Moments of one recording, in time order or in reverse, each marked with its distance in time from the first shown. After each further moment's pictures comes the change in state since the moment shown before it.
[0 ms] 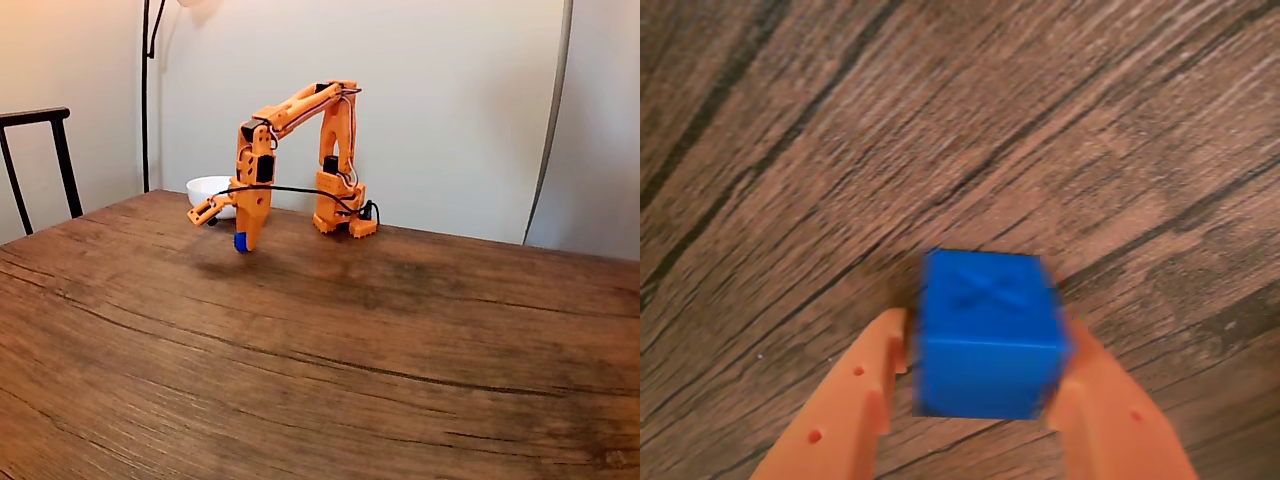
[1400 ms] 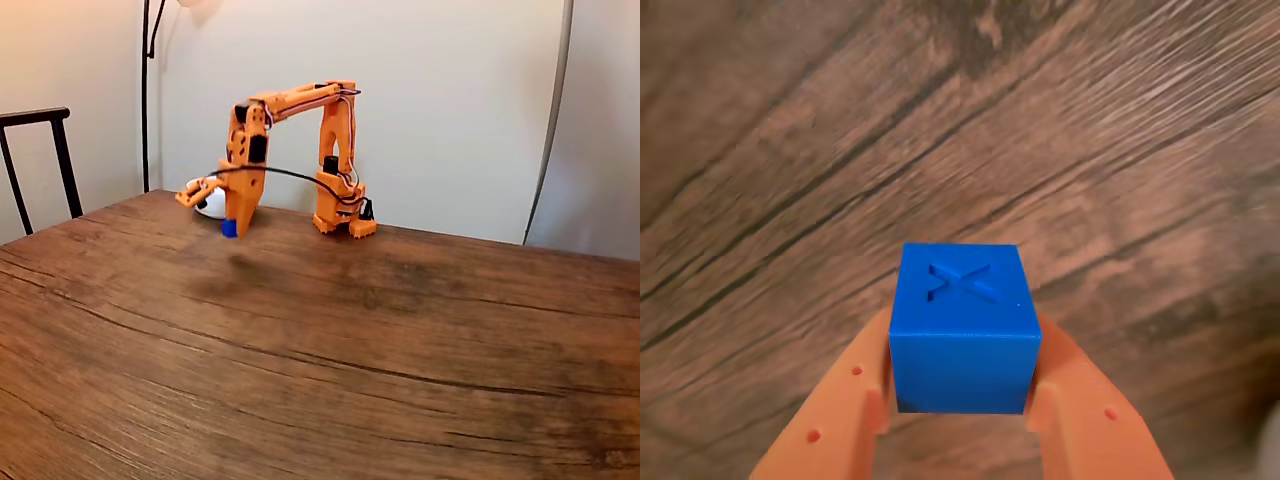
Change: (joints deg) arm -1.1 -0.3 -16.3 11.6 7.0
